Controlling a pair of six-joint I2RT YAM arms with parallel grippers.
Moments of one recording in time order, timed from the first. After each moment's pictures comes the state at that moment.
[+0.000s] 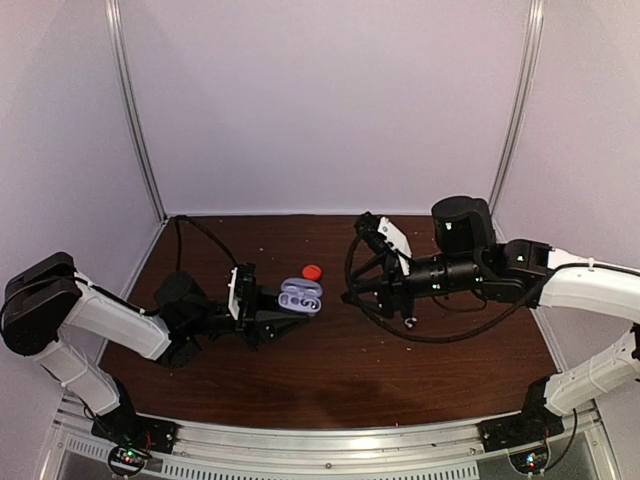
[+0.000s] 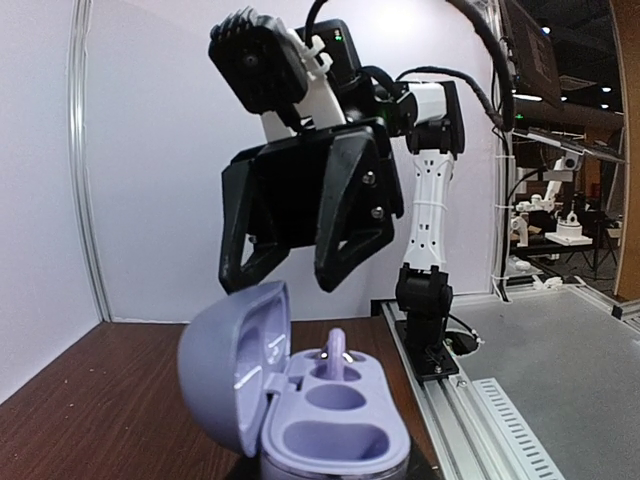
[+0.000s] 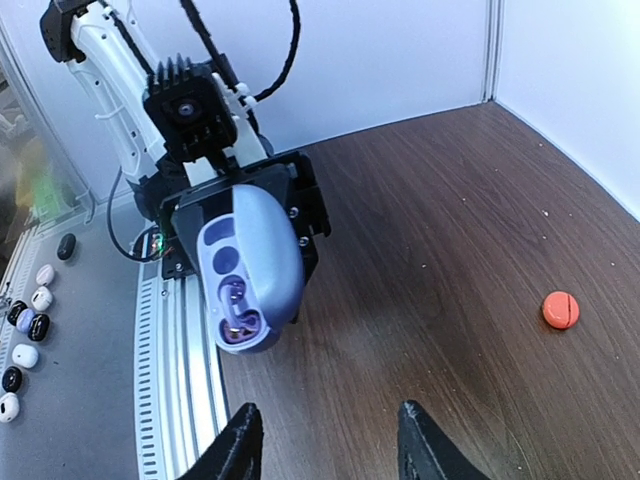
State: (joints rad) left arm -0.89 1.53 0.46 1.35 0.71 -0.11; right arm 0.99 1.23 1.04 -0.22 -0.33 0.01
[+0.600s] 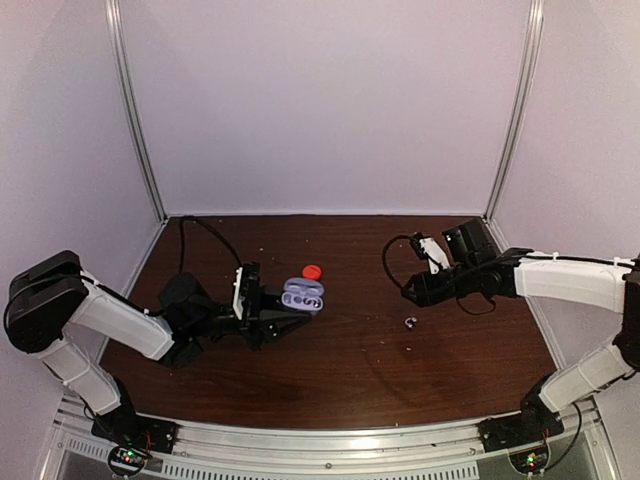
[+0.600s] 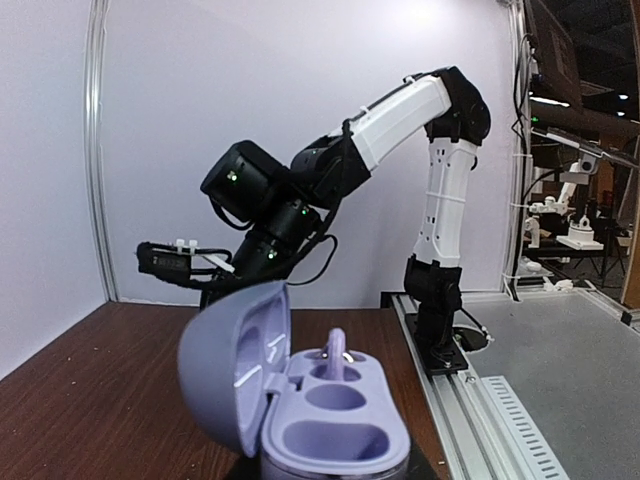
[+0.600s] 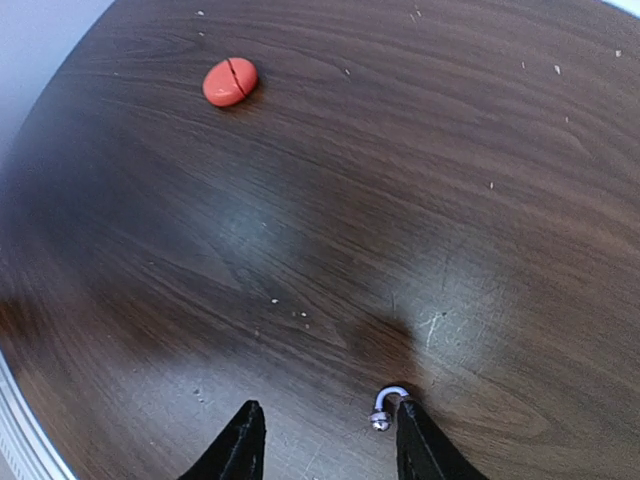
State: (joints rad) left arm -0.89 1.56 0.46 1.35 0.66 -0.14; right arm 0.55 1.36 0.84 -0.27 -0.17 0.21
